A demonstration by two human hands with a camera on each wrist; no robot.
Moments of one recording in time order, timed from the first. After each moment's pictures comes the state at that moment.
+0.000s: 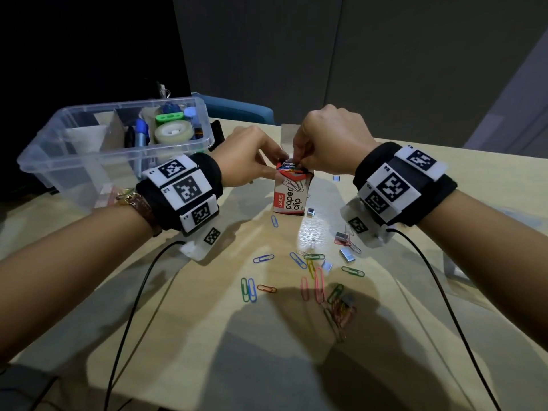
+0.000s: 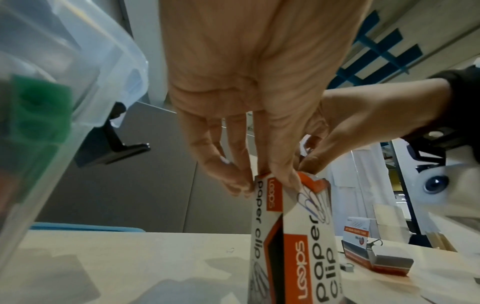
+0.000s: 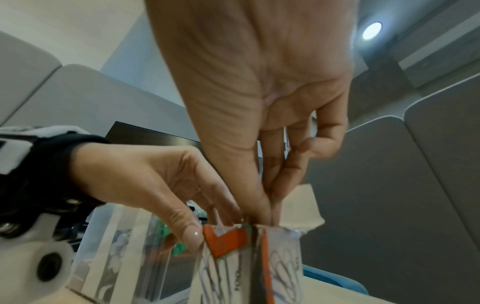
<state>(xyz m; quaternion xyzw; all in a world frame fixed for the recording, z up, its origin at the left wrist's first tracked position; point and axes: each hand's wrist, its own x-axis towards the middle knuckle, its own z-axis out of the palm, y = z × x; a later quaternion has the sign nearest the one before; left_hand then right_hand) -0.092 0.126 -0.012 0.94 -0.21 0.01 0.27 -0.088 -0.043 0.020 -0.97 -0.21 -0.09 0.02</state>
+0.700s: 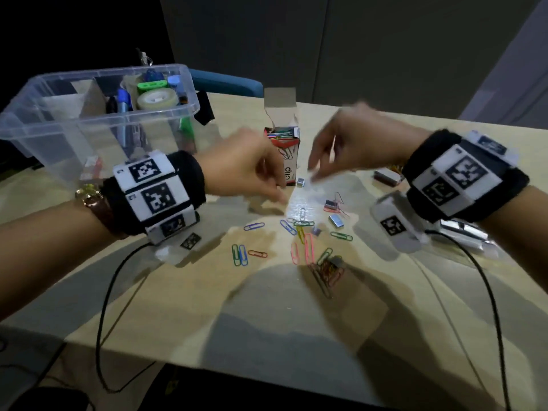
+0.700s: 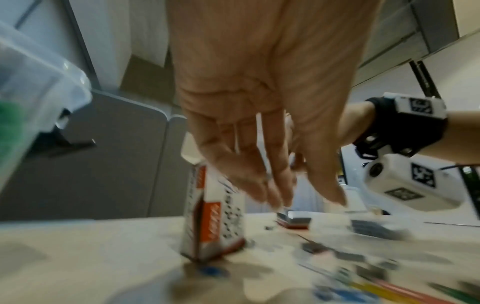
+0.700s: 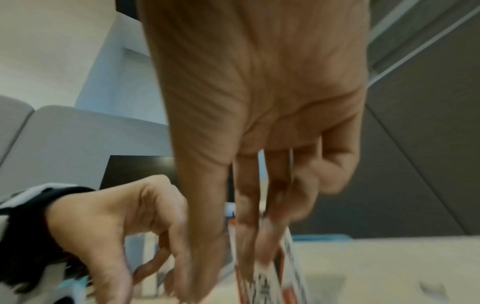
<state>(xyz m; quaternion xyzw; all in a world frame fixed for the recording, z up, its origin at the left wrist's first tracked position) -0.145 0.115 -0.021 0.93 -0.32 -0.03 0.20 -0.124 -0.096 0.012 -0.95 -0.29 0.04 0.10</state>
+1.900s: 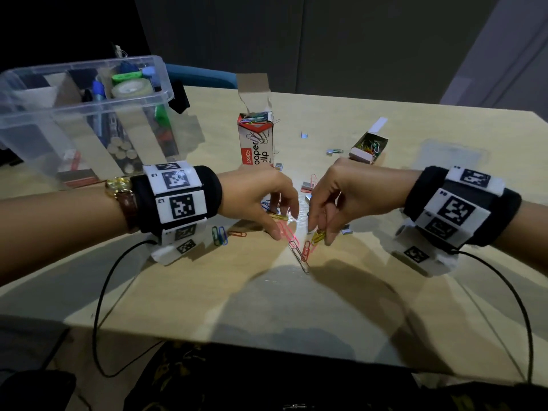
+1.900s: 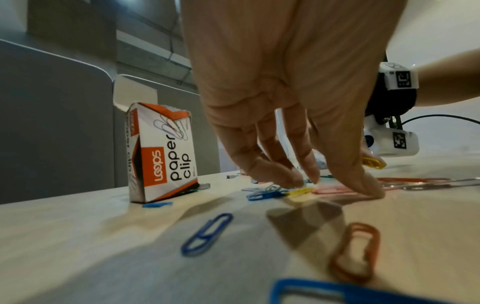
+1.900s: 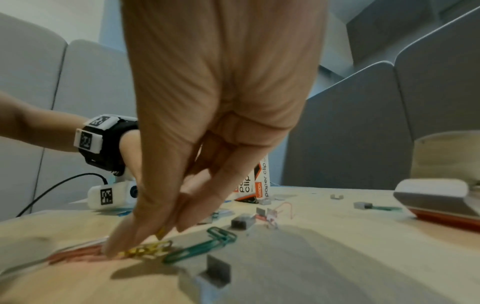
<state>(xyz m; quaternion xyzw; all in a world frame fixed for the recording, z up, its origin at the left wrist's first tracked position) -0.162 0.075 -0.061 0.87 -0.45 -0.14 0.14 -0.175 -0.142 -0.043 -0.85 -0.43 0.23 0.21</state>
